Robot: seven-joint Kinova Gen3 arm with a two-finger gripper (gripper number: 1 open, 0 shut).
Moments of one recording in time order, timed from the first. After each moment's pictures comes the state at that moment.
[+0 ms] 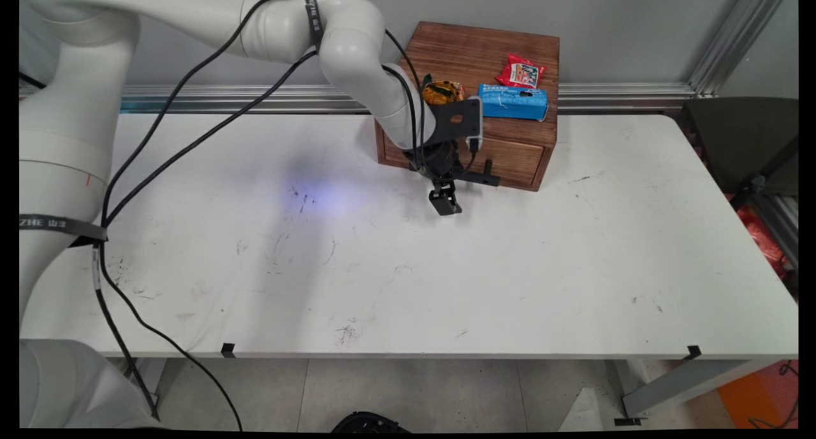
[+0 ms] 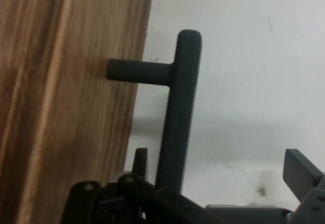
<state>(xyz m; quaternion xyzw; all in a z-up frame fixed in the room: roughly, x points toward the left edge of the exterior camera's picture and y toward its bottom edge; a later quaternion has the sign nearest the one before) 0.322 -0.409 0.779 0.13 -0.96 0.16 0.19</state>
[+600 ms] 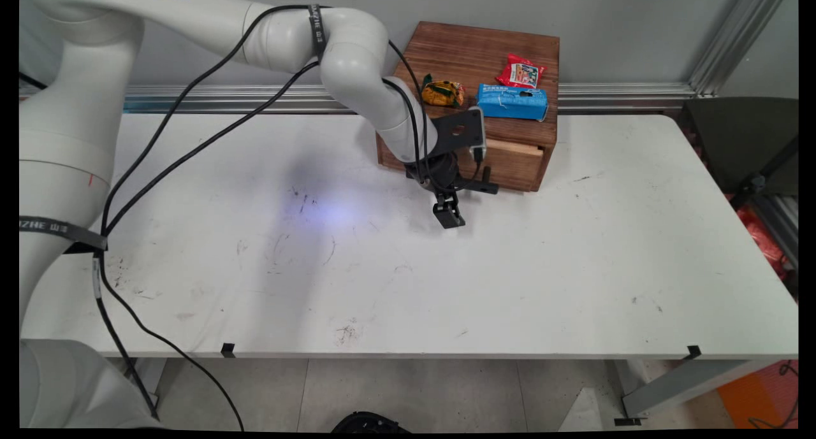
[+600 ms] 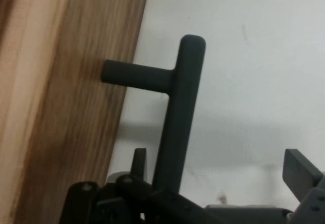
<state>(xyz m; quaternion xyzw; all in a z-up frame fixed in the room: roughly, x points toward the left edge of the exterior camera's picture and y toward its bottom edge) 0.313 -0.394 0.769 0.16 -0.96 0.14 0.20</state>
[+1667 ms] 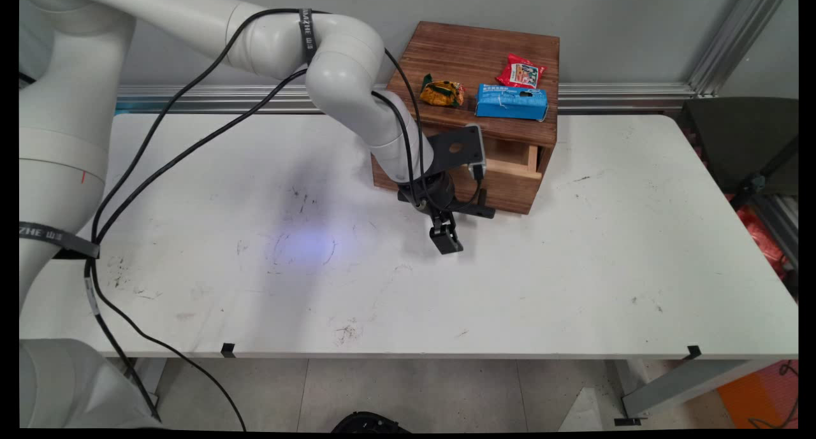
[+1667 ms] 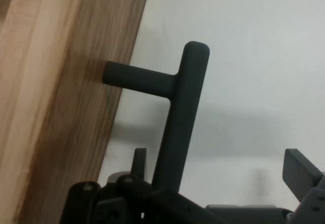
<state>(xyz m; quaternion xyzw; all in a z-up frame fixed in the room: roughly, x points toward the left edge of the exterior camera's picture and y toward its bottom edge) 0.302 -0.348 0.777 0.19 -0.96 0.10 0.20</state>
